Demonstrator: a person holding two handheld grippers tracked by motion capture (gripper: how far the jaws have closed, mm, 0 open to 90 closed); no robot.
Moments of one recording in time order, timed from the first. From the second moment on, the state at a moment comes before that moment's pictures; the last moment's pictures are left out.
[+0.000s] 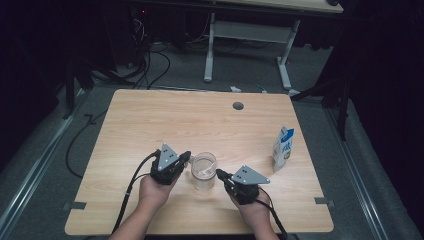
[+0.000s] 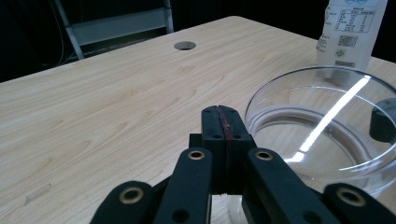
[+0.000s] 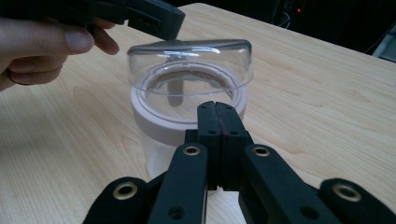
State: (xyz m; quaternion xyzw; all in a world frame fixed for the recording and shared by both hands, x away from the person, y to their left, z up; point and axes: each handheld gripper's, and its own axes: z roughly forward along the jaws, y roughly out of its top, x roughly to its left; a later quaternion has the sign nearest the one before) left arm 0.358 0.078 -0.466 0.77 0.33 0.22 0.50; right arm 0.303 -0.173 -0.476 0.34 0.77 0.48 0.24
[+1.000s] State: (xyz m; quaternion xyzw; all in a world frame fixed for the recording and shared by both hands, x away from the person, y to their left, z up) left arm 0.305 0.081 -0.490 0.76 0.34 0.16 0.53; right arm 0.299 -0.167 -0.468 0.33 0.77 0.49 0.24
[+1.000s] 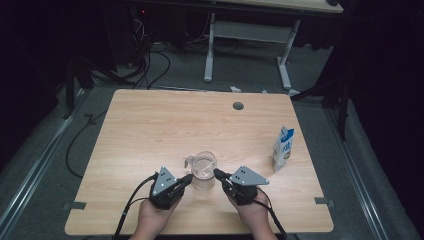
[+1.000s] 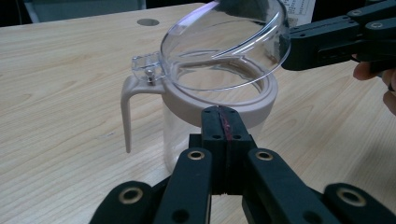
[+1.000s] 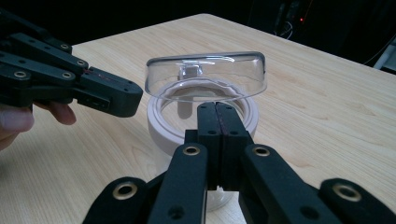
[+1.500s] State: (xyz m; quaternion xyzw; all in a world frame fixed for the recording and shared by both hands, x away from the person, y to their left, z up) left arm 0.303 0.072 -0.486 0.76 0.33 0.16 0.53; right arm 0.298 -0.165 -0.467 0.33 0.77 0.49 0.24
